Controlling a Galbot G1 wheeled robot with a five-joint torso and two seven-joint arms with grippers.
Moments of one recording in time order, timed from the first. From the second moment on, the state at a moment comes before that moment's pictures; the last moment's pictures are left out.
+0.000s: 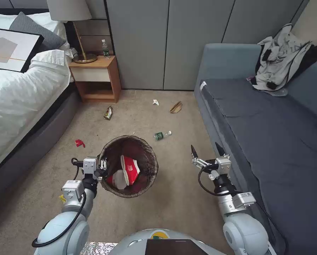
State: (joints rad) left arm 1.74 -1.37 -0.59 -2.44 -0.19 0.43 -0.11; right arm -1.71 1.33 0.51 2.26 0.18 0.10 0.02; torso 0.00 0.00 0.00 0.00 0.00
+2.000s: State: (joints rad) left arm 1.73 -1.37 -0.61 -2.44 -0.20 0.43 -0.11; right arm -1.72 1.32 0.54 2.24 0.23 0.10 -0.02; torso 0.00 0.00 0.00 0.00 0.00
